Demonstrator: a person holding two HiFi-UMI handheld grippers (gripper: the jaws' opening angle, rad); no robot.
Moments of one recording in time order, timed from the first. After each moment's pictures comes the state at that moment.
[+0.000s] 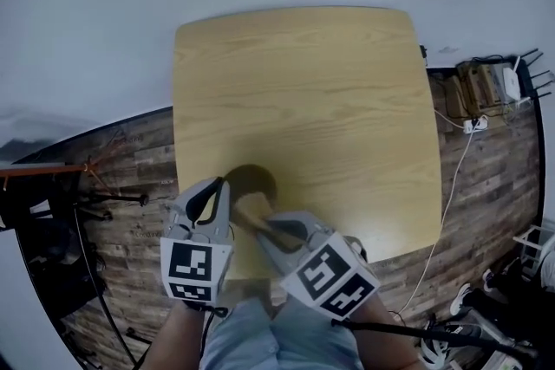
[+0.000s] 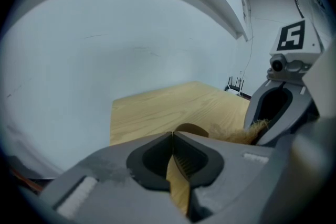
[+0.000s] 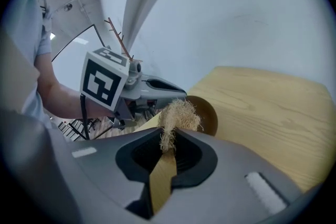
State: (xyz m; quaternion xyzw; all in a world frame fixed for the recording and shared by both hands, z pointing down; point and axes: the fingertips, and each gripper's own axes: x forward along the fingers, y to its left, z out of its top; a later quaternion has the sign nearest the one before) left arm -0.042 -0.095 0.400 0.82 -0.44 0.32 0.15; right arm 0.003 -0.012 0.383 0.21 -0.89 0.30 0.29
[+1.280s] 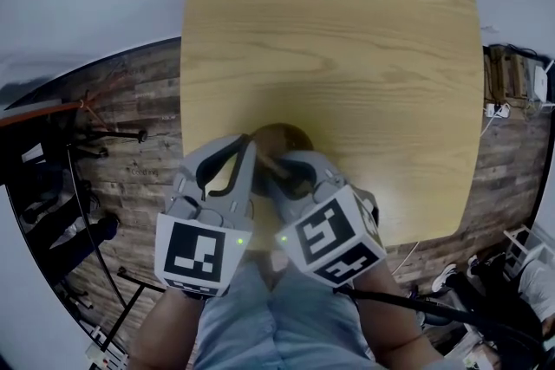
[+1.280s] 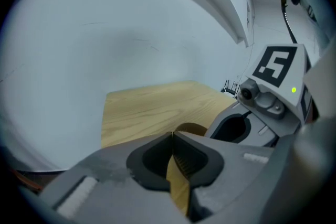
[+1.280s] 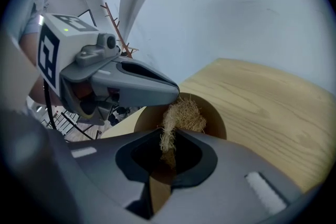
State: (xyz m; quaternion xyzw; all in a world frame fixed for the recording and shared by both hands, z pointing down) left arm -0.032 -0.103 0.407 0.82 -0.43 0.30 0.22; right arm -0.023 -0.058 0.437 0.21 -0.88 0.26 0.34
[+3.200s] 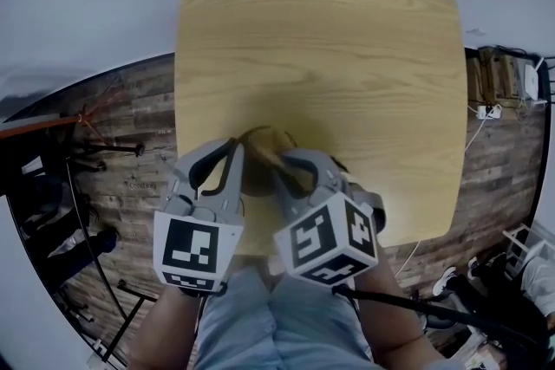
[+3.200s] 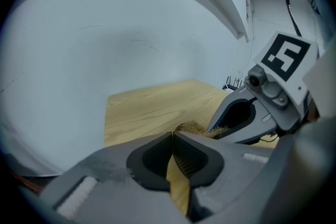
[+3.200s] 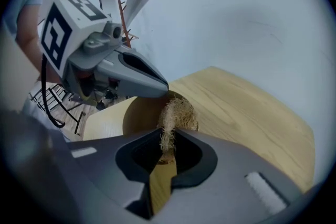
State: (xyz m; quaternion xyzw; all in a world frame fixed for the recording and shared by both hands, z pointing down) left arm -0.032 -0.111 0.401 0.83 -0.42 0.33 0.18; right arm 0.009 -0.074 0.427 0.24 -0.87 0.17 0.40
